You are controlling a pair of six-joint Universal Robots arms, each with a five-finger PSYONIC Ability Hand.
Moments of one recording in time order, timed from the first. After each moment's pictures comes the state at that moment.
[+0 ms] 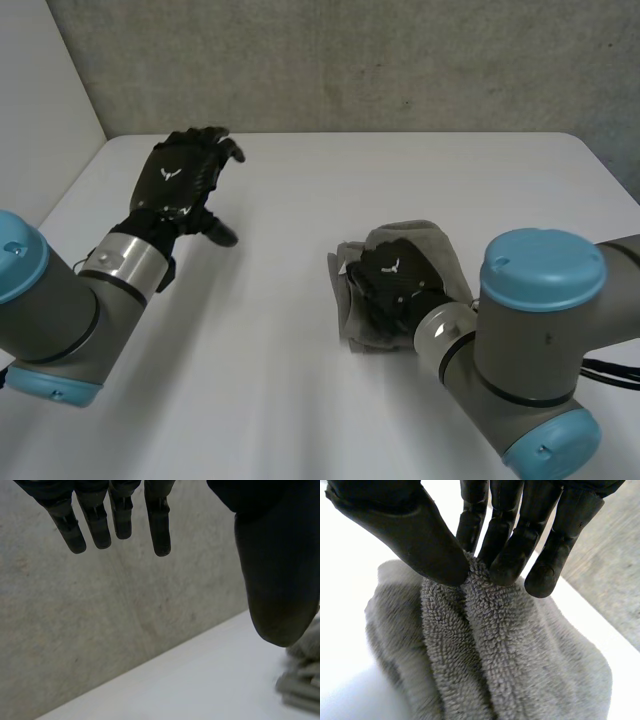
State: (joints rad) left arm 4.36 -1.85 -1.77 3.76 -1.34 3.14; right arm 2.21 -1.14 1.59 -0.15 1.49 2.73; left_hand 0.26 0.24 0.25 0.26 0.06; right_hand 1.32 1.31 1.33 1.34 1.16
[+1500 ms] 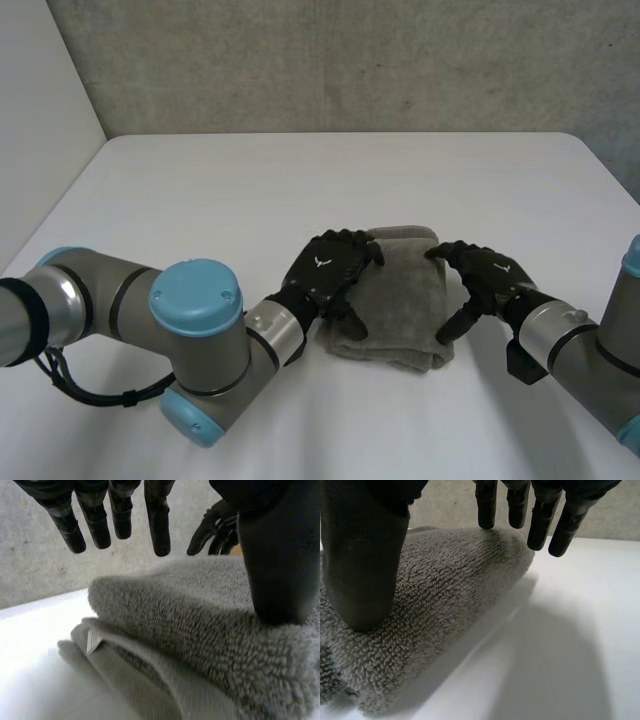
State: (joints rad) left arm 4.02 -2.27 -1.46 3.60 -1.34 3.05; right arm 1.79 -1.19 1.83 -0.25 1.22 3.24; left_hand 0.26 0.24 0.25 0.26 0.06; right_hand 0.24 0.25 0.25 0.26 0.06
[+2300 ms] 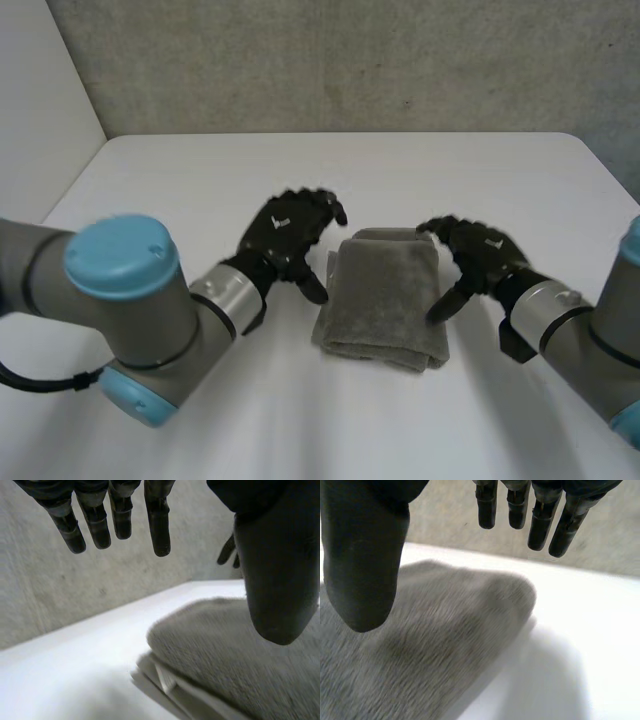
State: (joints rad) left arm 4.12 -2.06 -1.53 3.51 -1.34 3.10; right arm 1.85 -1.25 1.78 -0.24 1.26 3.22; left_hand 0.26 0.24 0.25 0.26 0.06; right_hand 0.23 0.25 0.24 0.26 0.06
